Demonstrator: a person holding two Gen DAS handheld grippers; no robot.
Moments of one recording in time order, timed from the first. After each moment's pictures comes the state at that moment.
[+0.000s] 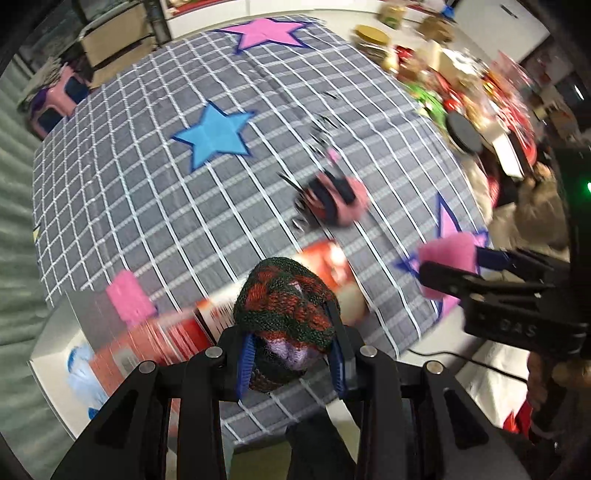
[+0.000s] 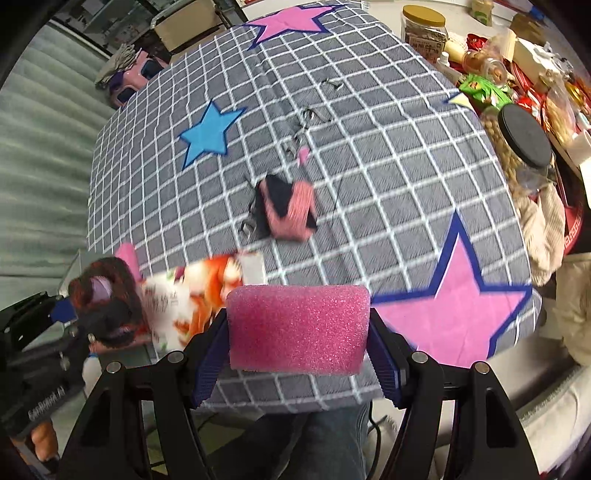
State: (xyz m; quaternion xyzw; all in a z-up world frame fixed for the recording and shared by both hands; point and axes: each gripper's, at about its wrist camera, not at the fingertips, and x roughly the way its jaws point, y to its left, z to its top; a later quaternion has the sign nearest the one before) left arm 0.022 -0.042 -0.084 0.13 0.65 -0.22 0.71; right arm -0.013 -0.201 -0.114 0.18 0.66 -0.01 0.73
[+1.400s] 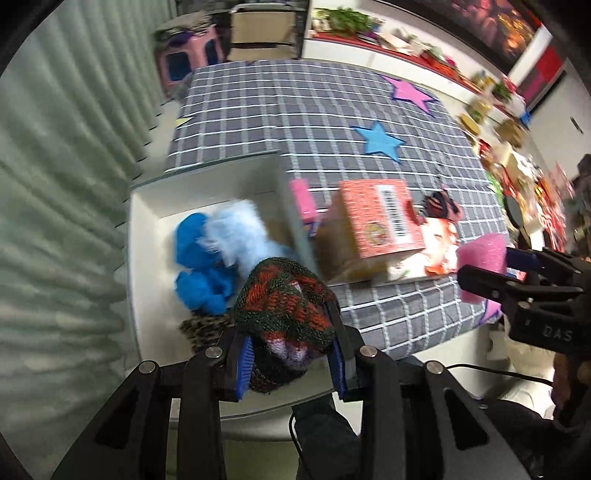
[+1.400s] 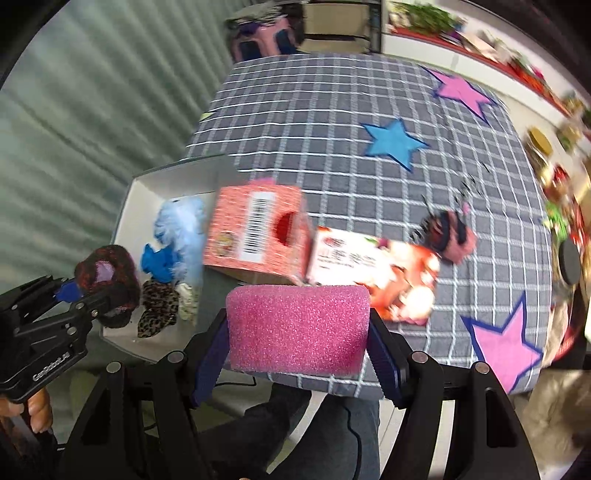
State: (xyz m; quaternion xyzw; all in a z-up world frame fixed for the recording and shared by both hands) left arm -0.088 0.197 -0.044 -0.02 0.60 -0.05 0.80; right arm -0.050 0.014 -0.044 -0.01 0.61 0.14 0.78
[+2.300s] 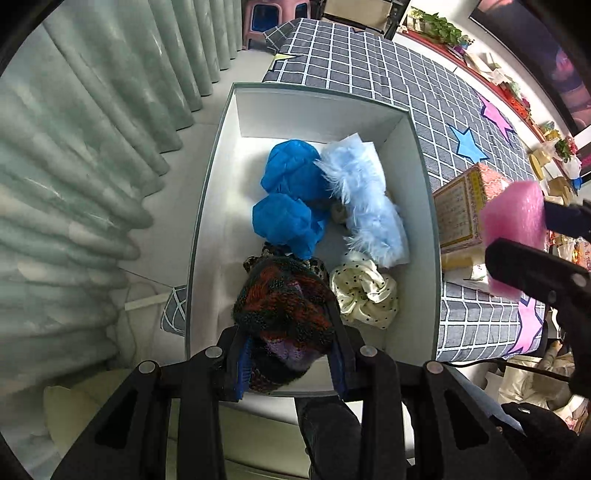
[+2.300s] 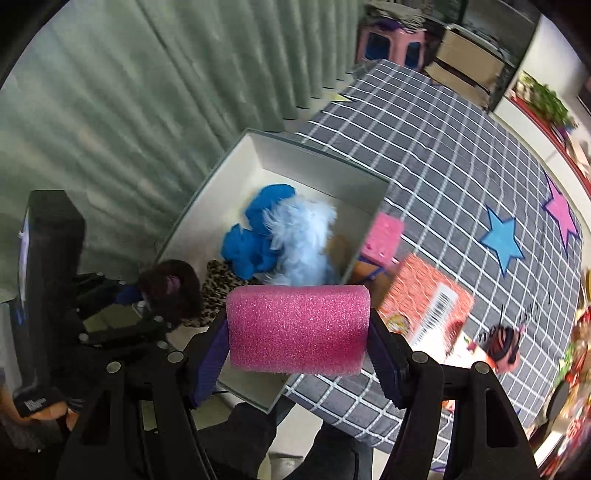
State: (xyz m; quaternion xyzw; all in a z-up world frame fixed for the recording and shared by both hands) left arm -0.120 0.276 -0.098 -0.11 0.64 0.06 0.76; right arm -0.040 0.160 -0.046 -0.17 0.59 0.30 0.73
